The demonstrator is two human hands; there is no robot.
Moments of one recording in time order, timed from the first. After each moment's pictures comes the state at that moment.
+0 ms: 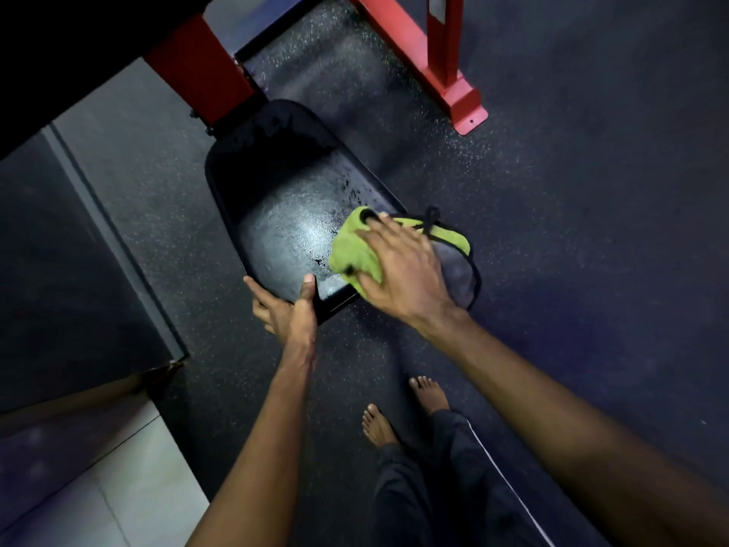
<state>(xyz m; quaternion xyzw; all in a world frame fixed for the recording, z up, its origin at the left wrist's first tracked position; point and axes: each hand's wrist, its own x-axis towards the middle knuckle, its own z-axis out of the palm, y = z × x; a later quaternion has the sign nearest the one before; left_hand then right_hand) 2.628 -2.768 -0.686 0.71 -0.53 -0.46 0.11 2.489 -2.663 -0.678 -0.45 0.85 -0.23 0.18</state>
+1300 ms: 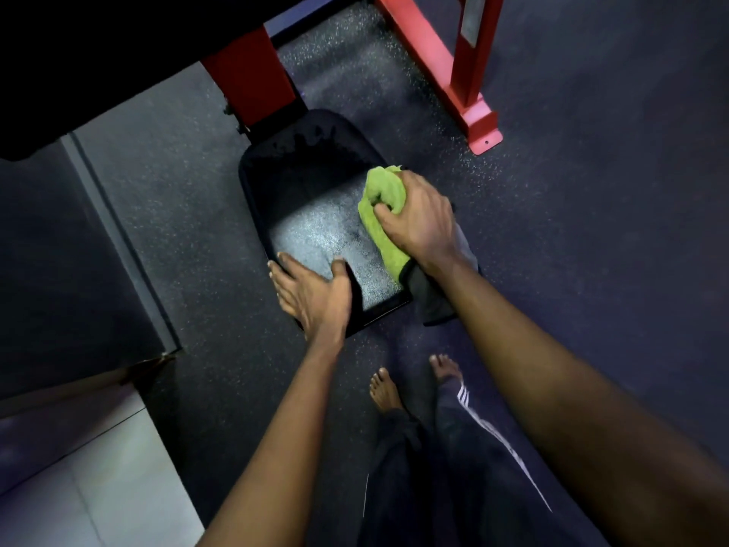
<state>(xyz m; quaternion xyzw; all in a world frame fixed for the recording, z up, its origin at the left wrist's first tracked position) 2.596 -2.812 -0.673 0.67 -0.65 -0.36 0.05 2.428 -2.767 -0.666 -0.32 0.89 -0.27 0.19</state>
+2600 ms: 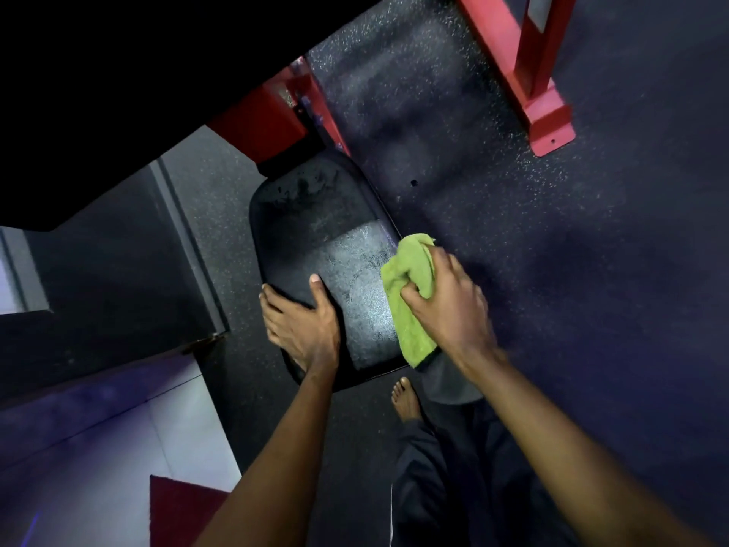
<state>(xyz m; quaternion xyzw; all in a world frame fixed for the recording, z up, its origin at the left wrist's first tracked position) 2.548 -2.834 -0.703 0.78 -0.61 -0.13 0.07 2.385 -2.722 -0.667 -0.29 0.85 -0.27 0.34</state>
